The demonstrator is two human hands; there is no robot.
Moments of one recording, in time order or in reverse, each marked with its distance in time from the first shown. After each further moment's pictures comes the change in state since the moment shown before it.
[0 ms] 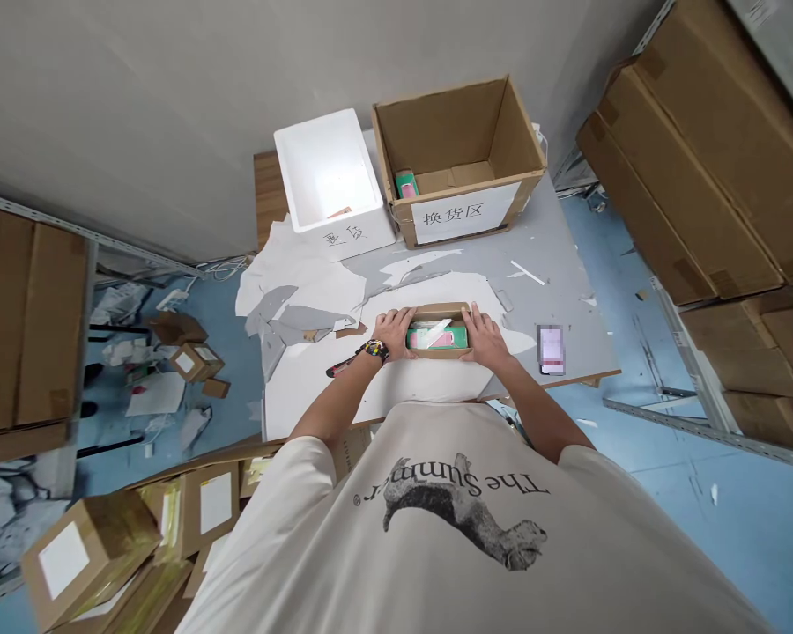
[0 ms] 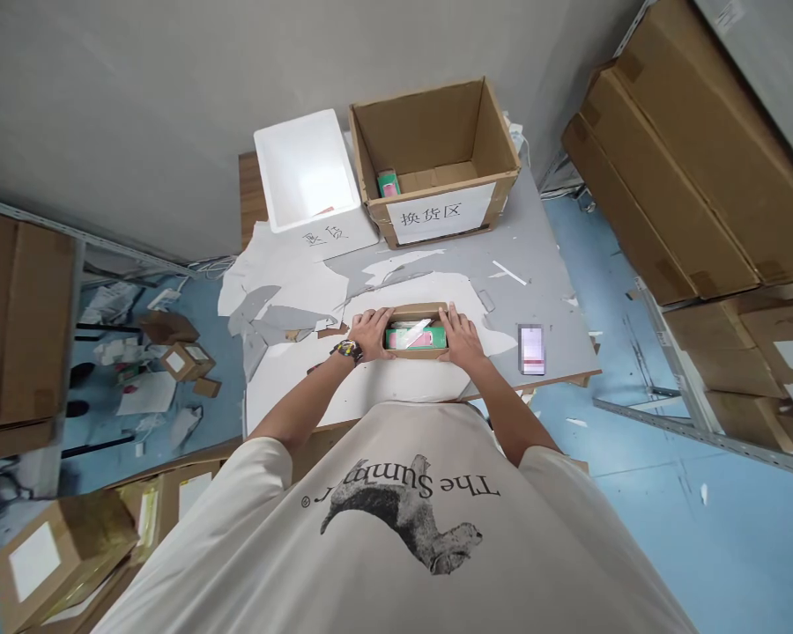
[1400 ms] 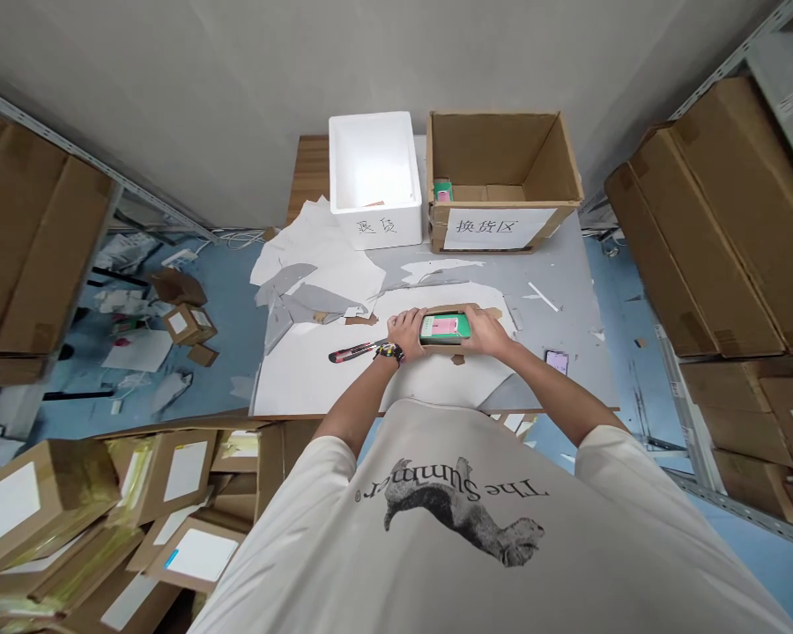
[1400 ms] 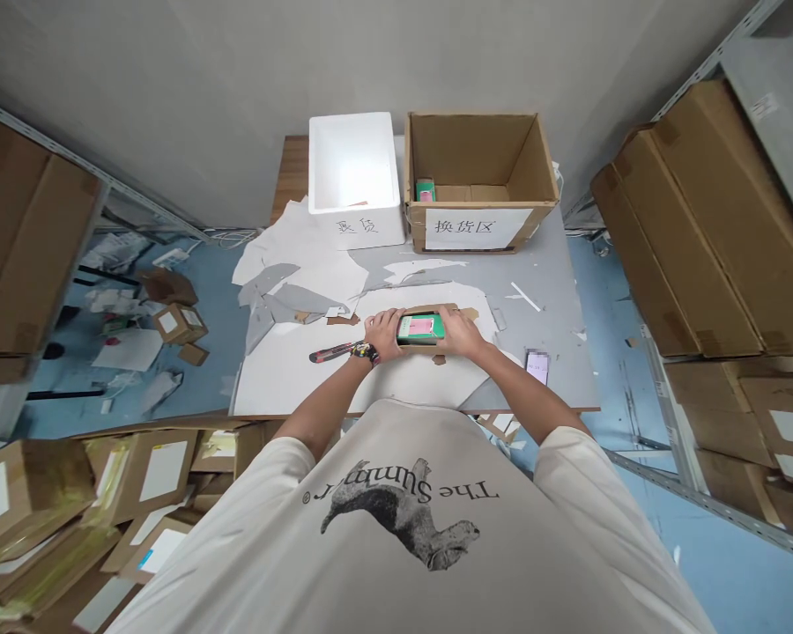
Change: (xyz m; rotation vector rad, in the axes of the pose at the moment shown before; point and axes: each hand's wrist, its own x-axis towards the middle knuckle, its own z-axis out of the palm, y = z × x) left_hand -0.007 0.020 0.031 -0.202 0.244 -0.203; right_hand 0.053 -0.028 -0.075 0.082 -0.062 -0.220
